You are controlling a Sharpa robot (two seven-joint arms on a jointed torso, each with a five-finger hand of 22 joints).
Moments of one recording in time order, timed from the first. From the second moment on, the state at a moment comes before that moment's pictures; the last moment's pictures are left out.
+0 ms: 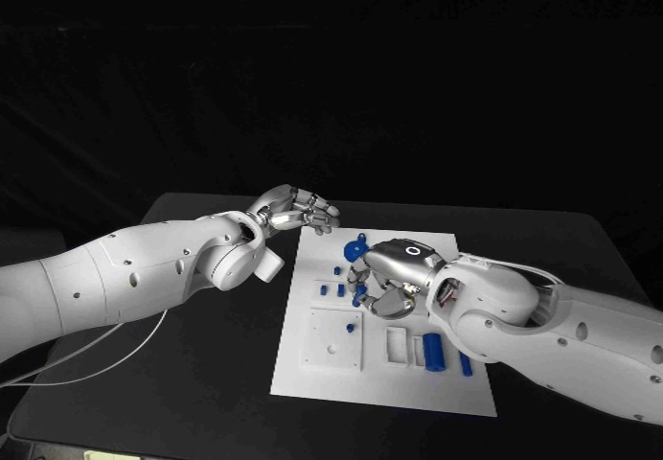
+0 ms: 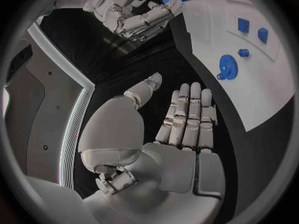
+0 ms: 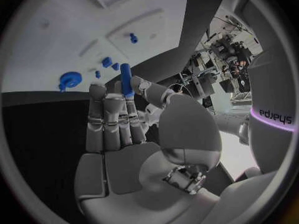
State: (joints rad) left arm 1.32 -0.79 -0.12 1.34 -0.41 -0.21 0.29; left_hand 1.09 -0.14 0.57 -0.23 0.08 0.83 0.18 0.27 0.50 1.14 0.15 0.07 0.13 0.88 0.14 0.51 0.34 0.06 0.65 0.03 0.57 1.27; right arm 1.22 -0.66 -0.05 1.63 -1.69 -0.23 -0.10; right_hand 1.15 -0.16 0.90 -0.22 0.05 1.02 0.11 0.35 0.54 1.24 0.05 0.15 0.26 1.29 -0.06 1.13 0.79 0.22 1.19 0.00 0.71 1.31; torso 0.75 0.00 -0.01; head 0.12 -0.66
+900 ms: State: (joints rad) left arm 1.32 -0.77 -0.12 1.34 -0.41 -0.21 0.29; left_hand 1.09 -0.14 0.57 -0.23 0.07 0.83 0.18 0.27 0.50 1.14 0.15 0.07 0.13 0.88 0.14 0.51 0.35 0.06 0.65 0.03 0.56 1.27; right arm 1.15 -0.53 -0.13 1.56 -1.74 -0.22 -0.10; right_hand 1.15 -0.16 0.89 -0.22 0.05 1.02 0.11 0.35 0.54 1.24 0.05 0.15 0.26 1.29 -0.06 1.13 0.79 0.22 1.19 0.00 0.71 1.31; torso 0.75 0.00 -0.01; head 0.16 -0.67
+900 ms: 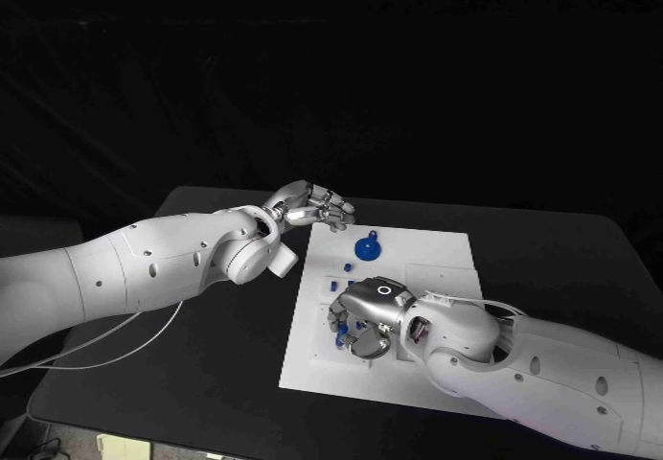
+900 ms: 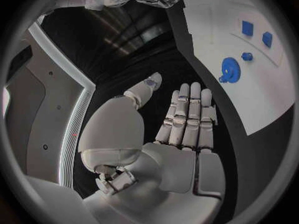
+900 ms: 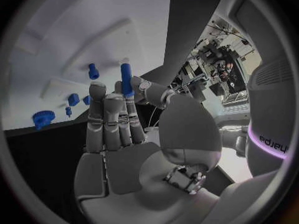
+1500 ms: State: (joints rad) left arm 1.32 -0.77 -0.12 1.34 -0.41 -0.21 0.29; left_hand 1.09 -0.14 0.57 -0.23 0.07 0.83 0.18 0.27 0.50 1.14 0.15 0.07 0.13 0.88 0.14 0.51 0.35 0.05 0.65 0.03 0.56 1.28; right arm 1.15 -0.53 -0.15 1.55 -1.75 -0.21 -0.10; right_hand 1.15 -0.16 0.89 -0.22 0.05 1.02 0.11 0.35 0.54 1.24 0.05 0.15 0.26 1.29 -0.06 1.13 0.79 0.22 1.19 0.00 0.71 1.31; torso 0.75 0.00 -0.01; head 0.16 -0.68
